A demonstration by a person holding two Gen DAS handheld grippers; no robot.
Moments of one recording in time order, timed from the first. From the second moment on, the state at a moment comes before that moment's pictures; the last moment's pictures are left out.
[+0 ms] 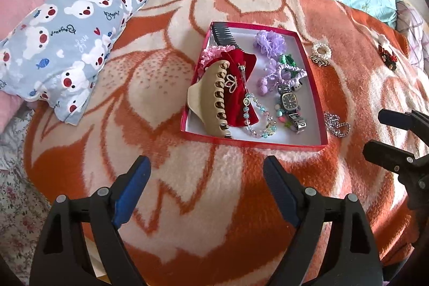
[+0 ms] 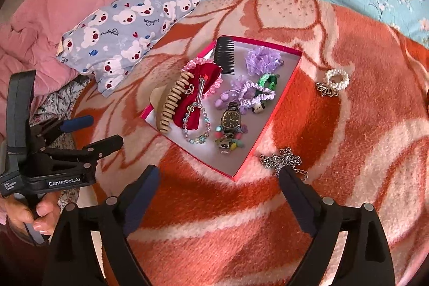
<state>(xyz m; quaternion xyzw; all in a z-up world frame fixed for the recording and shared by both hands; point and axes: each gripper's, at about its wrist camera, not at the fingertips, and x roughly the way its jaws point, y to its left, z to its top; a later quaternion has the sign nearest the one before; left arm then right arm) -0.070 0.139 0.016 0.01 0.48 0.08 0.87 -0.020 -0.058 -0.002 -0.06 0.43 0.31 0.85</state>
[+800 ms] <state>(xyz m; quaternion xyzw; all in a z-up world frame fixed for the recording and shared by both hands) -0.053 0.145 0.000 0.00 0.49 0.09 0.87 0.004 -0.047 -0.029 -0.06 0.46 0.29 0.84</state>
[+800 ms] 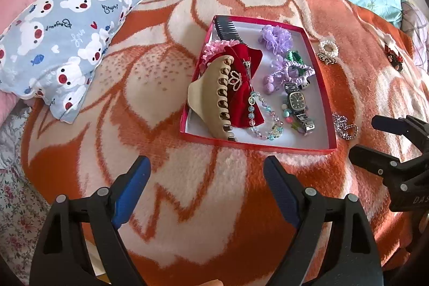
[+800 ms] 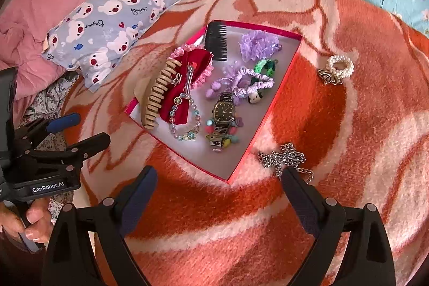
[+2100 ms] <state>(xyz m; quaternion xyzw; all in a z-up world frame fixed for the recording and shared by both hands) -0.020 0.147 -0.013 0.00 0.50 0.09 0.86 0.037 -0.038 -0.043 -0.04 0.47 0.29 0.83</state>
